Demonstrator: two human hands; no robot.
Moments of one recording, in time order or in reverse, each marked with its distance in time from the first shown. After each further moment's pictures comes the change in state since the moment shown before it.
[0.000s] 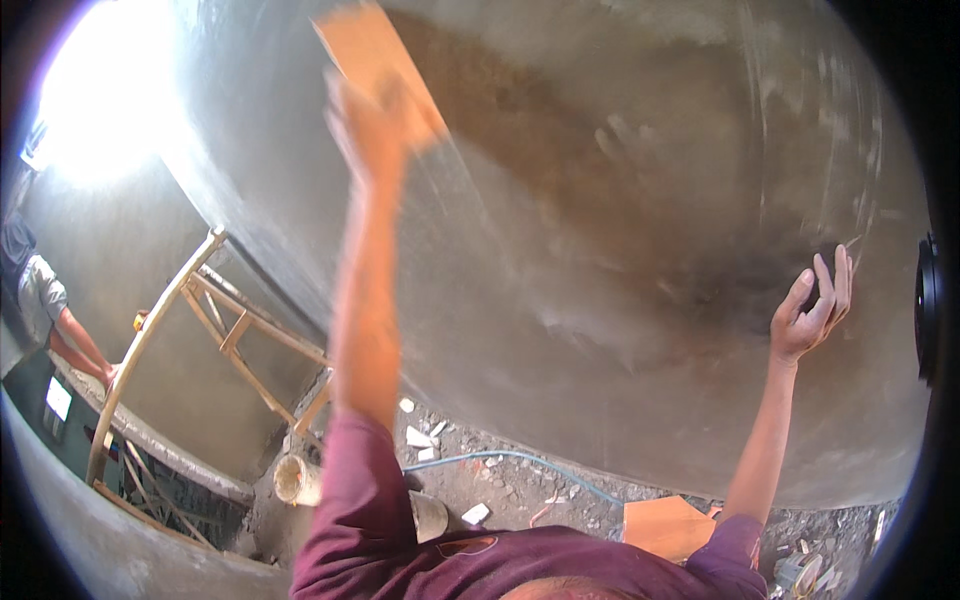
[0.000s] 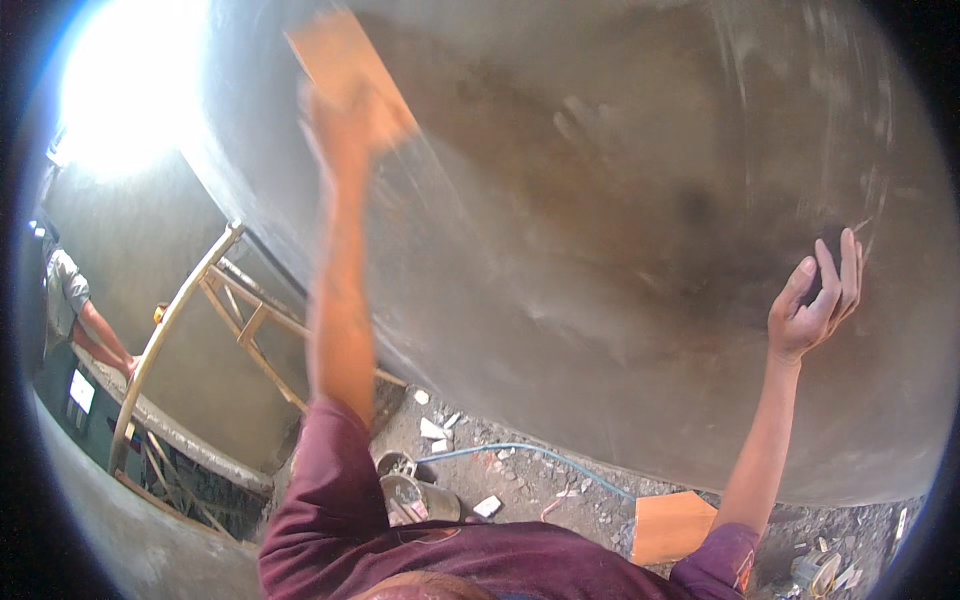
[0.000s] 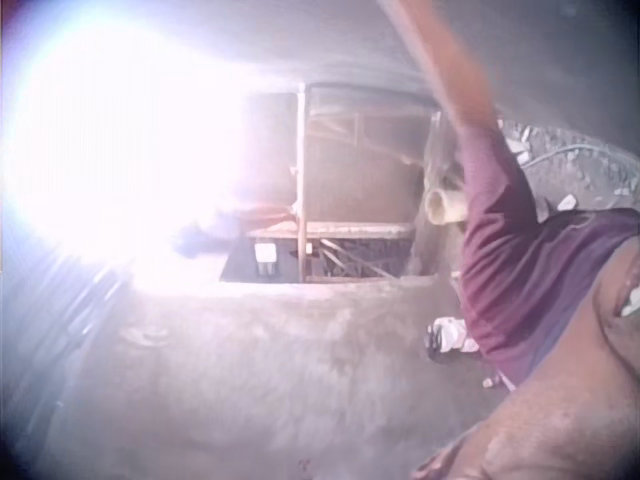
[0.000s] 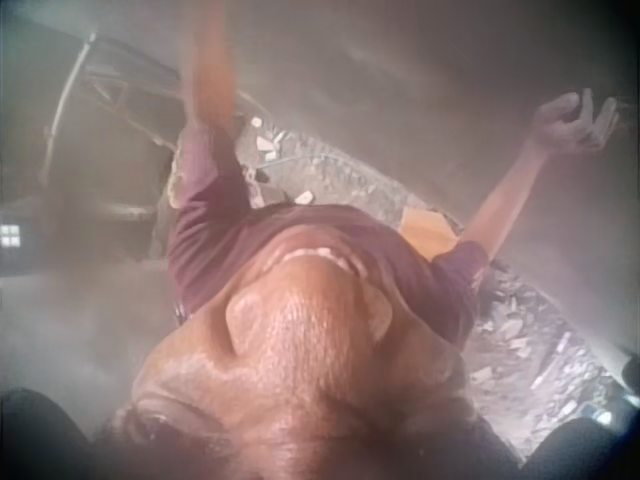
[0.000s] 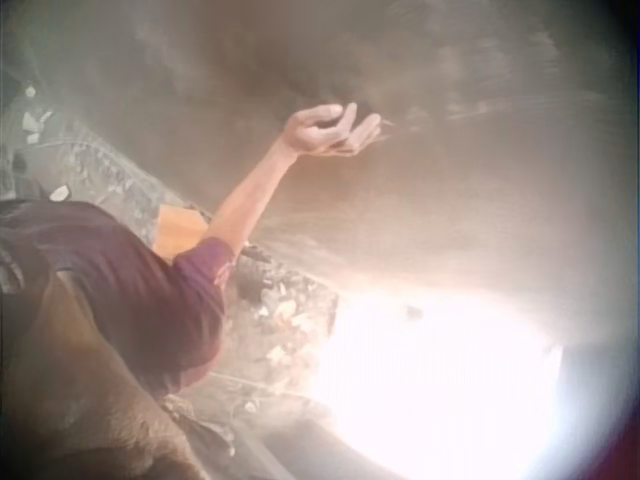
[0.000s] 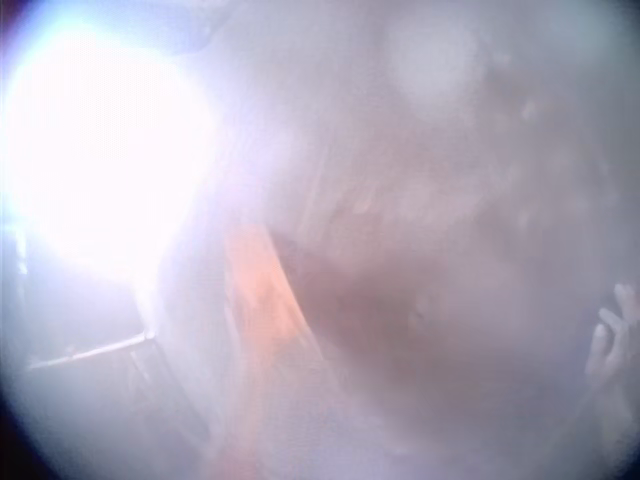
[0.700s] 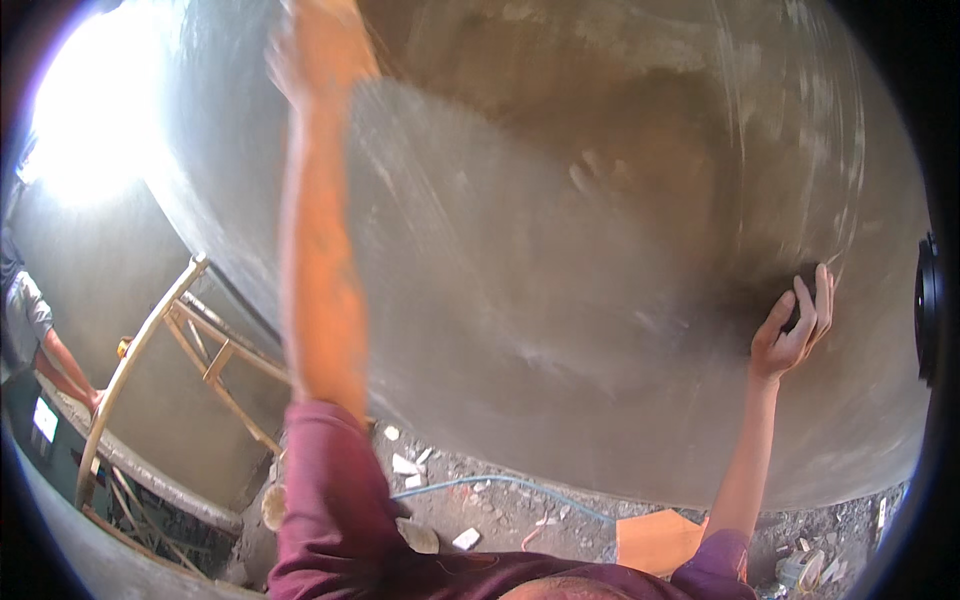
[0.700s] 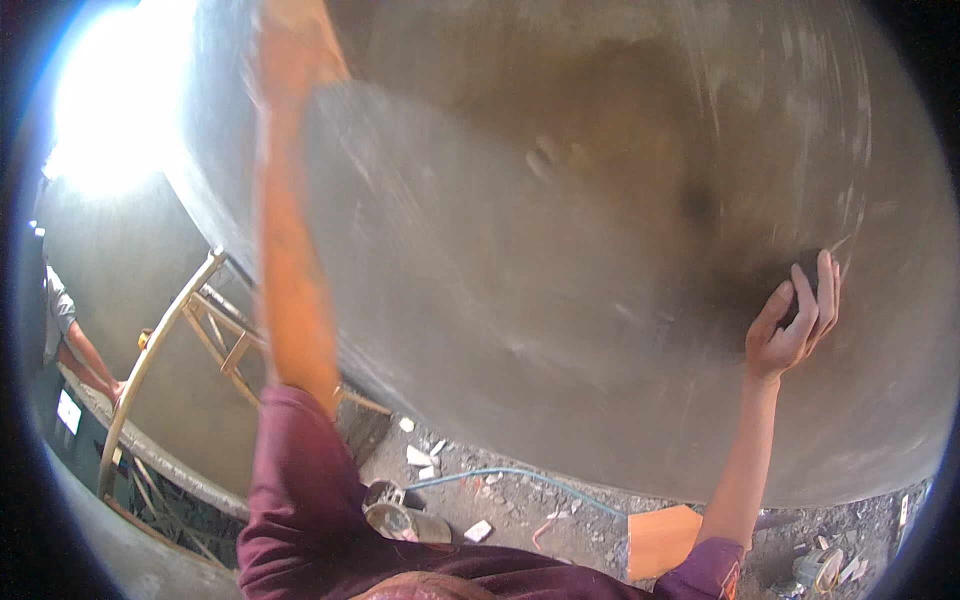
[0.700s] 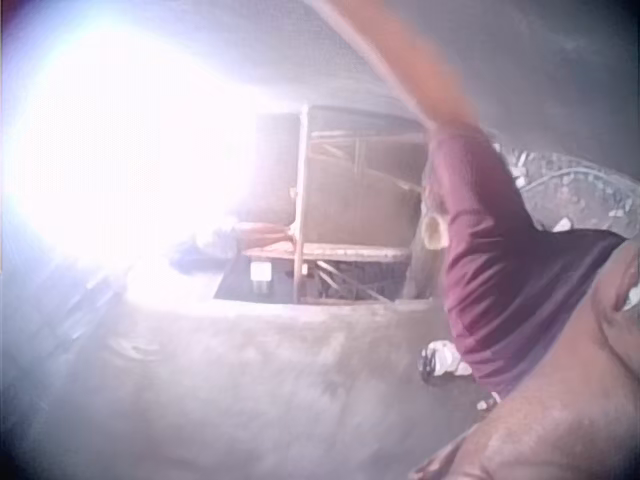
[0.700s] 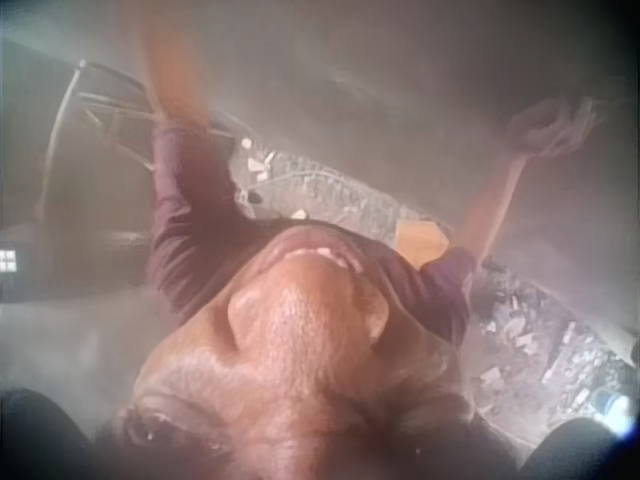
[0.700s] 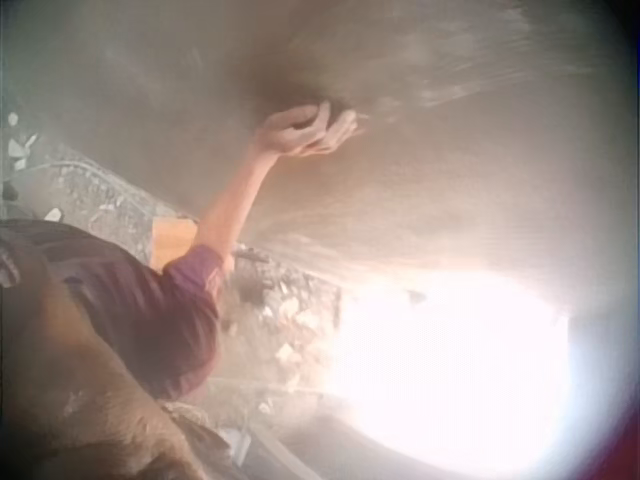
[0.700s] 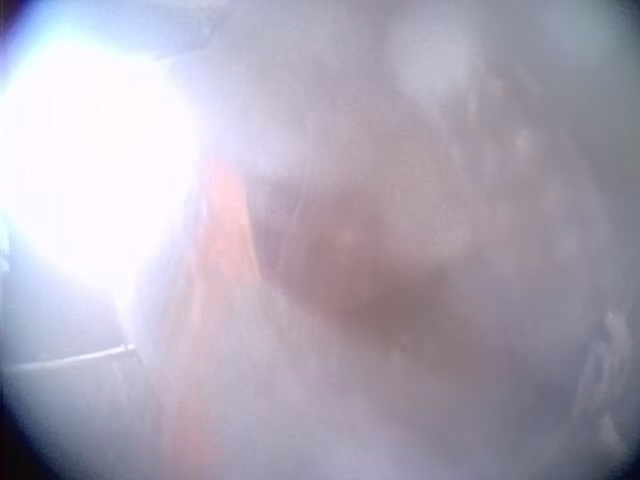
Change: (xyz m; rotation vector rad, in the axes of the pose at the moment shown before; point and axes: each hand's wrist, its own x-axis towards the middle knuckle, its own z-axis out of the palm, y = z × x) left_hand 0.137 0.066 -0.014 0.172 -0.147 -0.053; right_hand 0.000 0.000 0.005 0.011 0.028 0.022
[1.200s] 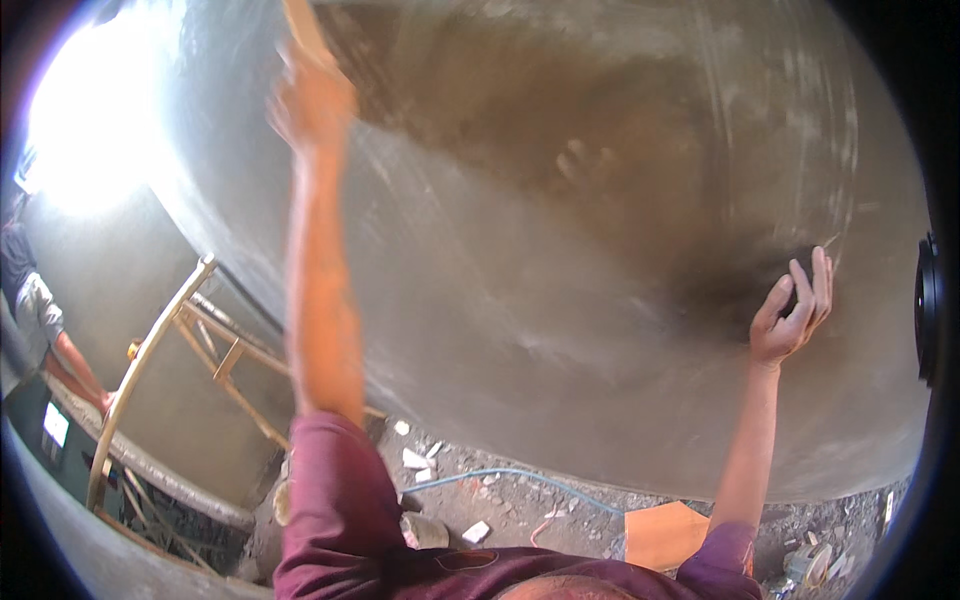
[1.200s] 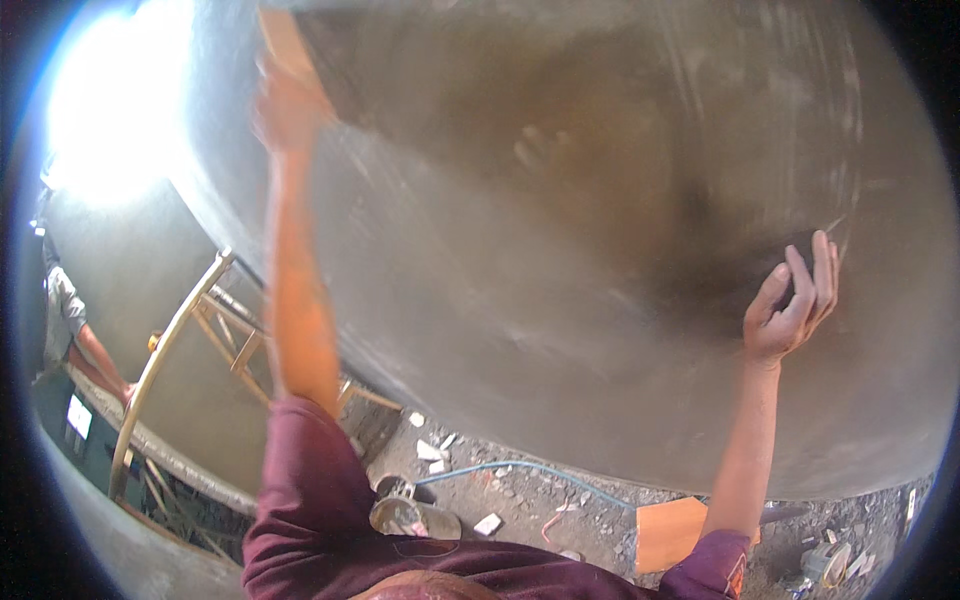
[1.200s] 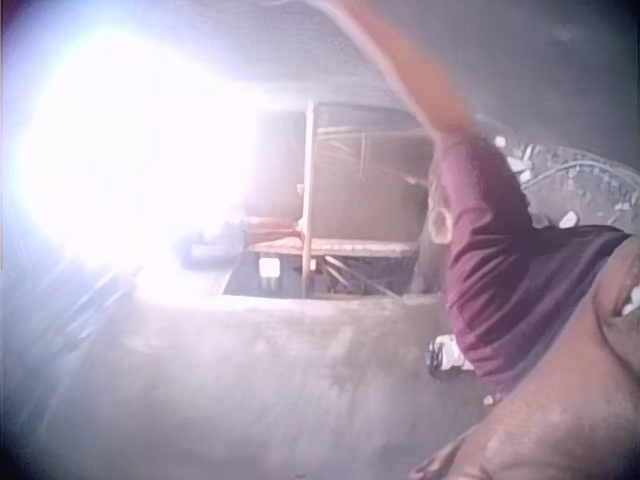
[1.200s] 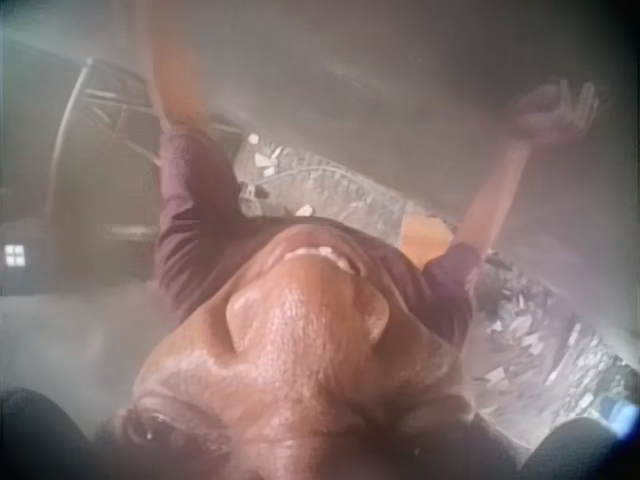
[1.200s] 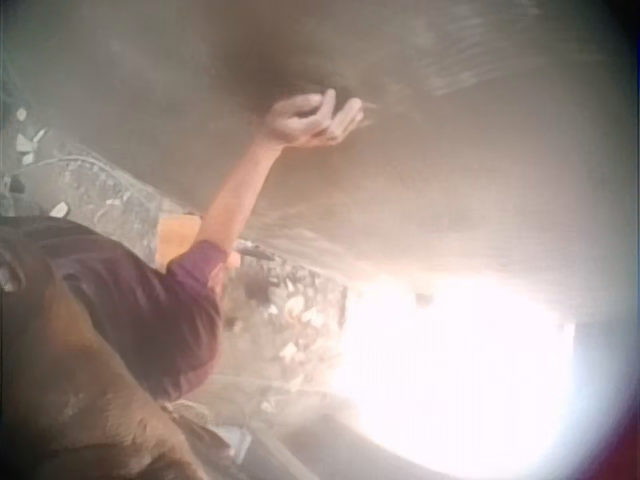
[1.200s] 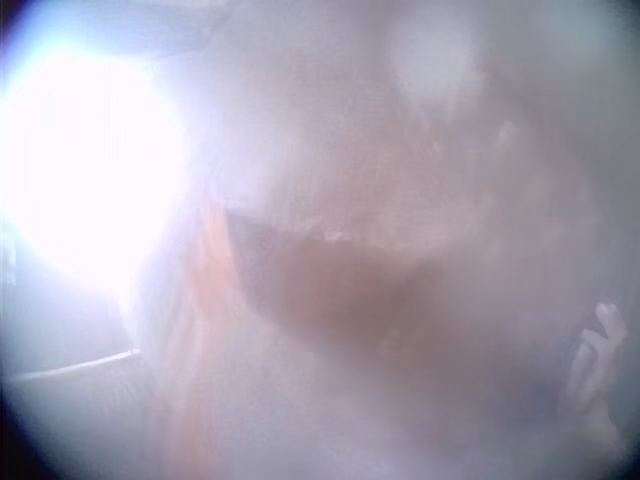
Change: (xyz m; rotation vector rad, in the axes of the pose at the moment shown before) left_hand -0.039 -0.014 -0.001 0.159 -0.131 -0.083; right_hand 0.007 -0.001 -0.004 -0.015 0.009 0.007
